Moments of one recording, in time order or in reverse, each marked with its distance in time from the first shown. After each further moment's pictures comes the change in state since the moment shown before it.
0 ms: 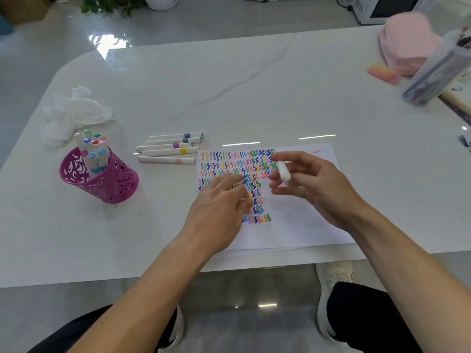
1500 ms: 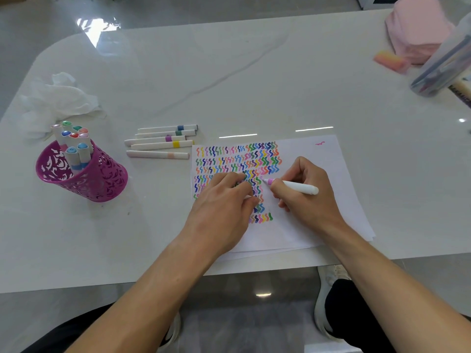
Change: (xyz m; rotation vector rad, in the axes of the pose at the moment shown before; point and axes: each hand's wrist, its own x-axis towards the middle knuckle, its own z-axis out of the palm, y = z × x) left_hand 0.007 0.002 0.012 0.041 -0.013 -0.025; right_hand 0.008 0.042 0.017 -0.466 0.370 -0.123
